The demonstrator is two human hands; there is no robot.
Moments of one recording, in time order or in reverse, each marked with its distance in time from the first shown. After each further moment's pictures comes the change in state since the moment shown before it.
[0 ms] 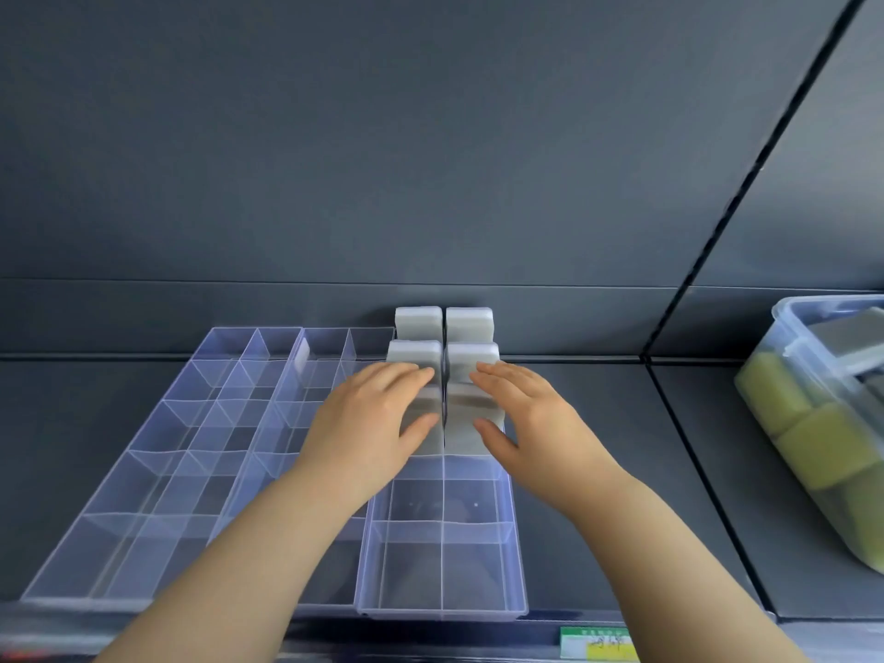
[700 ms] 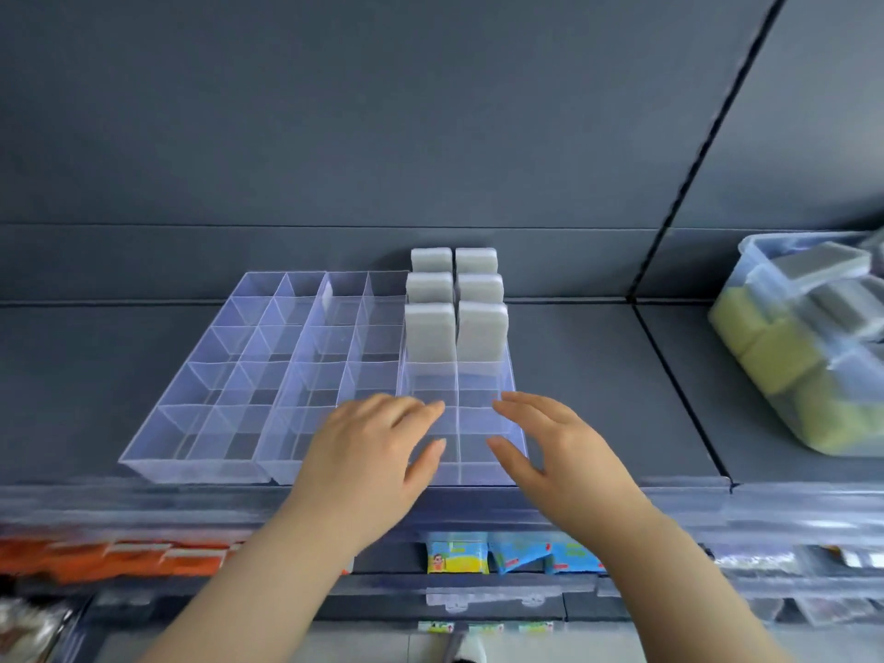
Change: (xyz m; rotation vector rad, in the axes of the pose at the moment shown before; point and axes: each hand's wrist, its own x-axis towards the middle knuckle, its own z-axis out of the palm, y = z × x) left_hand -0.122 0.042 -0.045 0.063 -0.088 0.063; right_hand -0.120 -0.057 0.006 -0.016 -0.011 0.125
